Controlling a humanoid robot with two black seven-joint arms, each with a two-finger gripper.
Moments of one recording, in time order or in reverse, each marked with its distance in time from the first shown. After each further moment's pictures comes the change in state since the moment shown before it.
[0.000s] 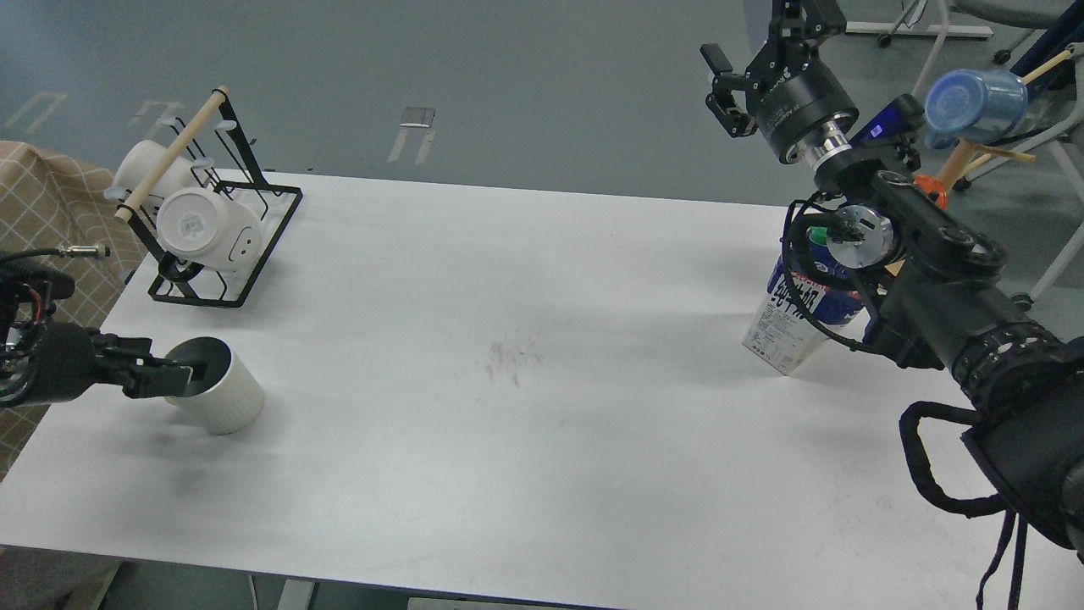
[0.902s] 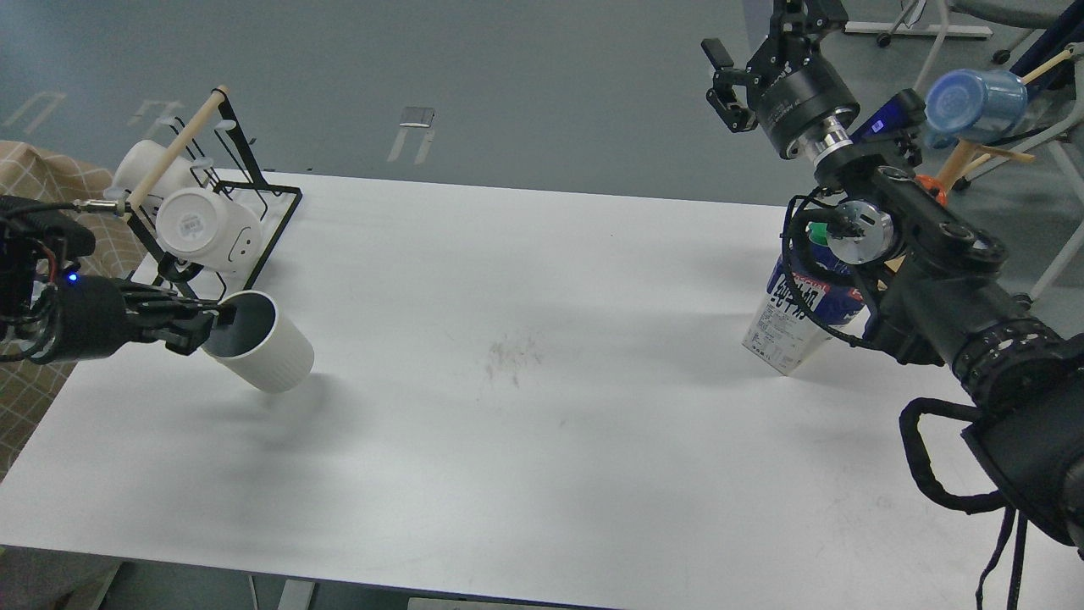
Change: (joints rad) left arm -0.134 0.079 -0.014 -0.249 -0.005 0.004 0.000; right arm 0.014 0.000 0.002 -0.002 0.000 -0.005 0.000
